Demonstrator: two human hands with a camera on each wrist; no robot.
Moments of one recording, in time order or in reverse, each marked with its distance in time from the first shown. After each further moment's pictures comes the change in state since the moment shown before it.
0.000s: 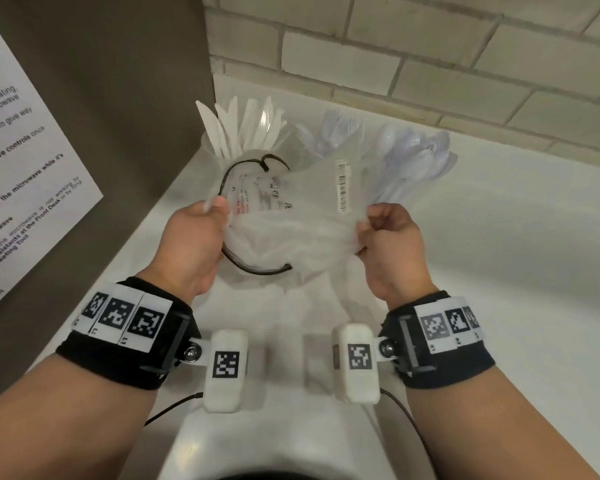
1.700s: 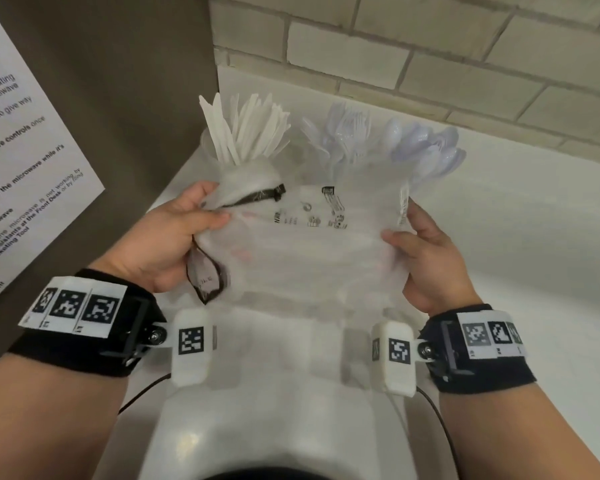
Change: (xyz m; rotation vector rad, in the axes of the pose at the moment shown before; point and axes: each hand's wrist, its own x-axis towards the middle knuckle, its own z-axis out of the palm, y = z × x) left_hand 0.008 0.009 -0.038 -0.035 -0.431 -0.075; right_hand 0.005 0.002 -0.049 0.168 -0.301 0.062
